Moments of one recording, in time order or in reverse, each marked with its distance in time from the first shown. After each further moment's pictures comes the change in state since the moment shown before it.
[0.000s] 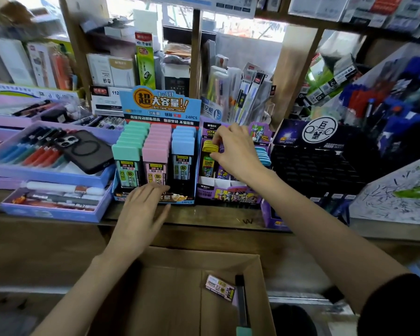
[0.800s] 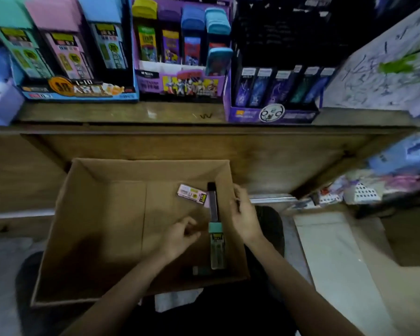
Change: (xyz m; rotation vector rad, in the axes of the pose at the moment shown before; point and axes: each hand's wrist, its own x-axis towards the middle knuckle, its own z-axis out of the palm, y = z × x) left_hand -0.176 0.082 0.198 -0.541 -0.842 -0.565; right_hand -0.317 0.098 0.153 0.708 -0.172 0.706
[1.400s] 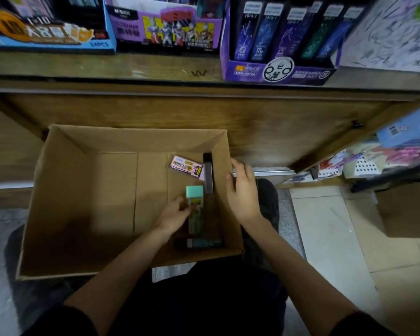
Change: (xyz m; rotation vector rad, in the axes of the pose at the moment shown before) left_hand 0.018 -0.018 0.027 -0.321 0.024 -0.219; right_hand -0.004 0.006 0.001 -0.272 0.139 -0.120
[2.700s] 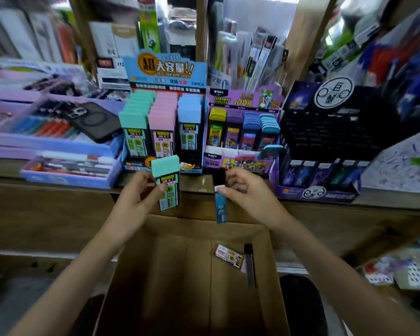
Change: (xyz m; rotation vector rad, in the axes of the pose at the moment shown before) left_hand -0.103 0.147 -0.232 -0.188 0.393 0.871; right_hand 0.088 -0.208 -0.063 0.384 -0.366 -0.475
